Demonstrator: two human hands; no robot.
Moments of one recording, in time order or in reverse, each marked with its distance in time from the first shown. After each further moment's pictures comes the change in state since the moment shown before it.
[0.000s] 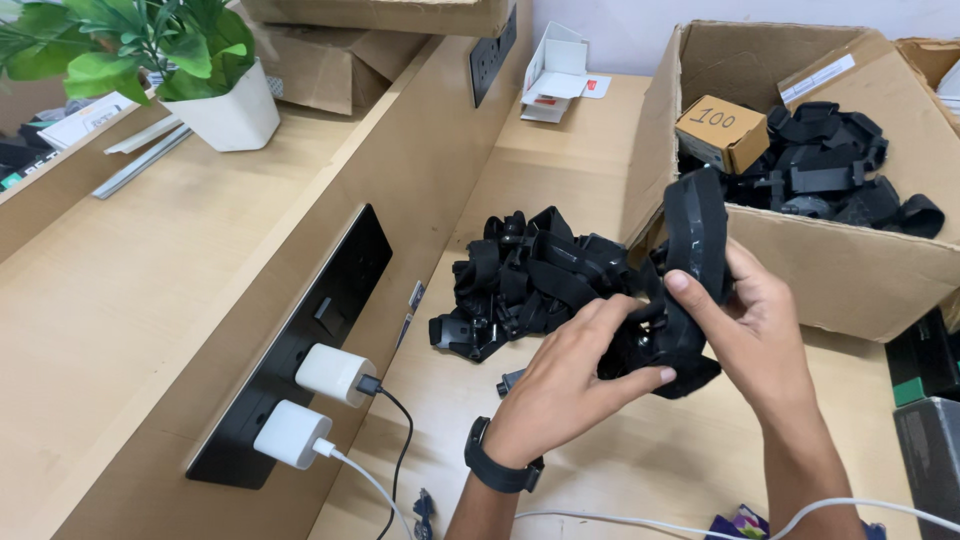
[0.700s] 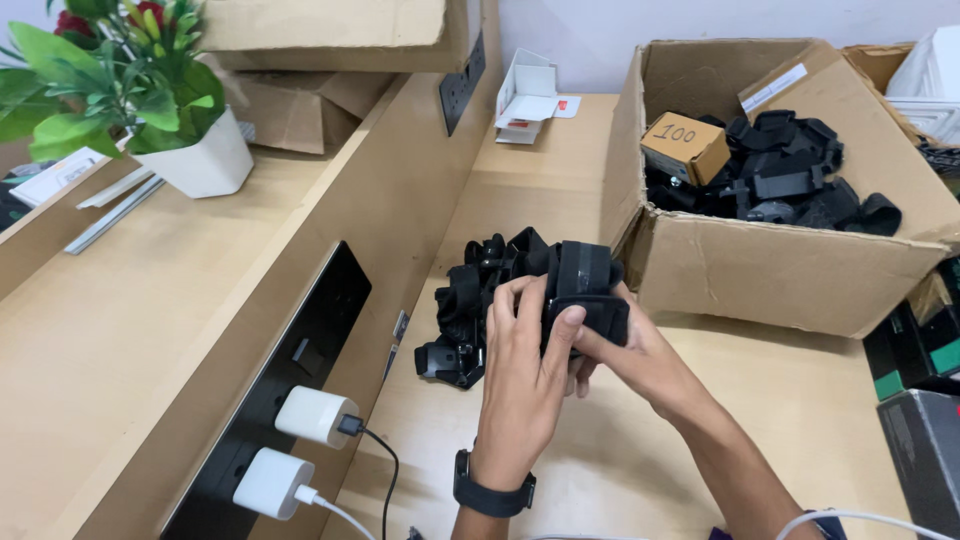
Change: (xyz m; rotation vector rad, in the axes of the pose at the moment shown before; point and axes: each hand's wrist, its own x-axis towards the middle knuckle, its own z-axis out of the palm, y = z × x) left_hand 0.010 -0.001 -0.003 0.029 0.406 0.008; right_hand 0.006 0.022 0.047 0.331 -0.363 0.238
